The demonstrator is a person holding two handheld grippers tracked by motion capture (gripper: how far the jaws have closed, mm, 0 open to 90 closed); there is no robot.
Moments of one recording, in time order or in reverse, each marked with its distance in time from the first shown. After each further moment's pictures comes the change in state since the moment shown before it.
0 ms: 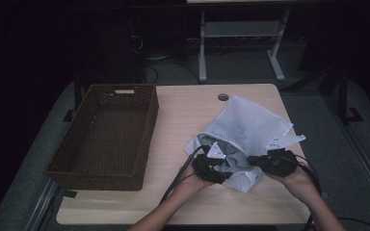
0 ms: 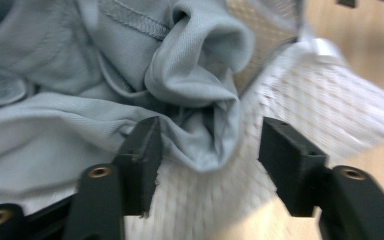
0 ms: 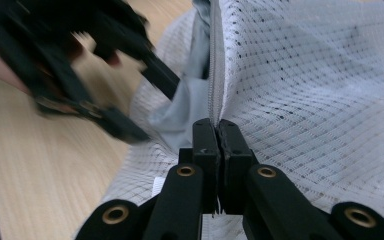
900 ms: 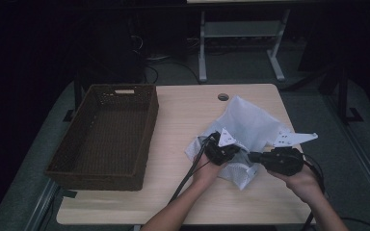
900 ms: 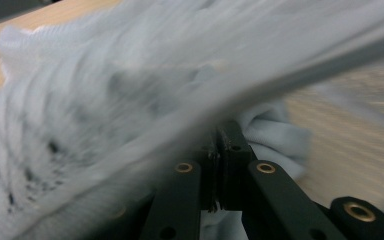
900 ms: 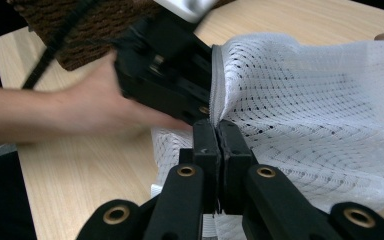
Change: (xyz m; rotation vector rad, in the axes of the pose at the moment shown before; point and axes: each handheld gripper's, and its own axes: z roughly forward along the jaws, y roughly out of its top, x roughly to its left) left arm 0.022 0.028 0.038 -0.208 0.124 -0.041; right arm 0.006 0.010 -0.022 -0.110 0.035 0.016
